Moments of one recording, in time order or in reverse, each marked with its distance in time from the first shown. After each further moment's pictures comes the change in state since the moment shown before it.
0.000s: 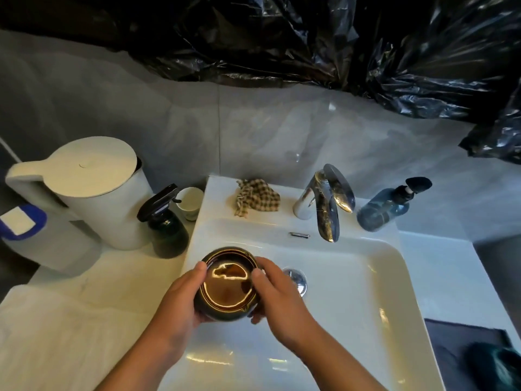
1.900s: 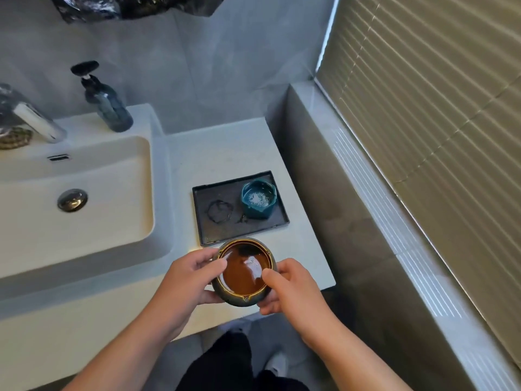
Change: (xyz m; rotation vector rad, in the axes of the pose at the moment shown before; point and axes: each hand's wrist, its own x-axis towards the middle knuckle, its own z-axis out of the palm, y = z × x) left_hand -0.261 -0.273 0.405 0.534 -0.292 0.033; right_hand -0.398 0.287 -0.347 0.344 0.345 0.287
